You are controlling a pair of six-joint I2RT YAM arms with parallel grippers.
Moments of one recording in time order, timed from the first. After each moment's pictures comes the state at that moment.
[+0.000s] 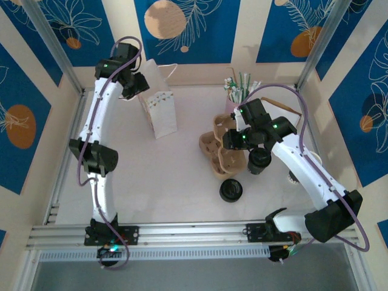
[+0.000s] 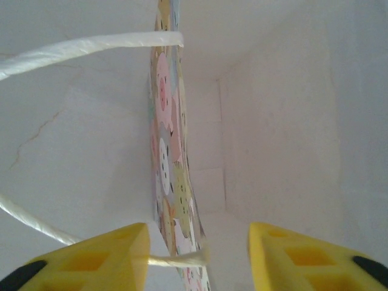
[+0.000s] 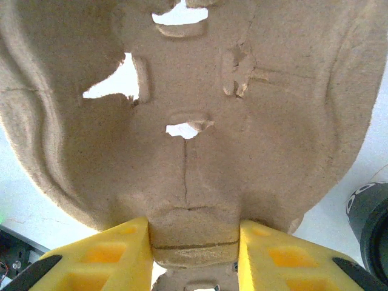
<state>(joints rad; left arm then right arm) -0.24 2.11 2.50 -1.38 -0.07 -0.66 0.46 1.29 1.33 -1.07 -0.17 0.35</state>
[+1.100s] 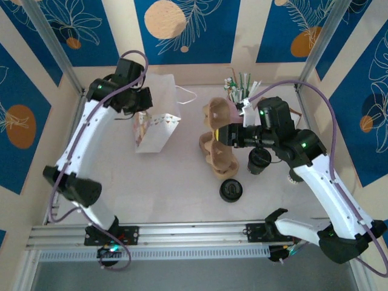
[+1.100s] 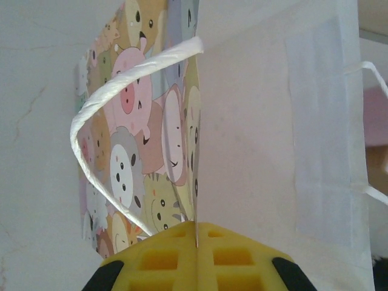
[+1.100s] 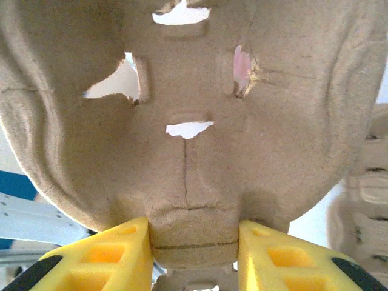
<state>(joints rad) -0.42 1.64 1.99 -1.24 -0.08 -0.55 0.56 1.08 1.43 -0.92 -0.39 0.51</state>
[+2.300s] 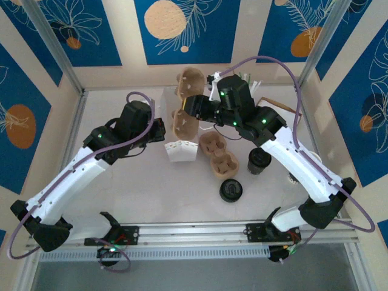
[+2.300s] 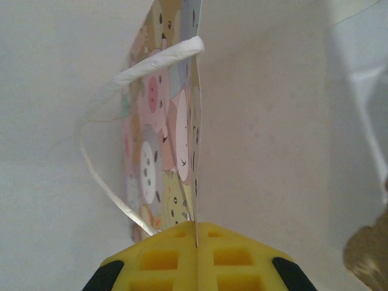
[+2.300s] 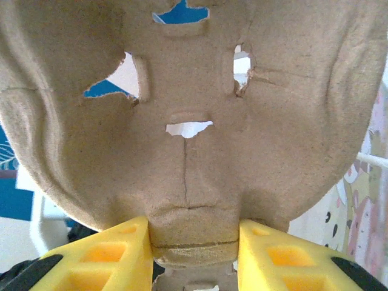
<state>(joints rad) -0.72 1.23 1.42 -0.87 -0.16 -0.68 0.77 1.43 1.72 -0.72 -0.07 0.76</state>
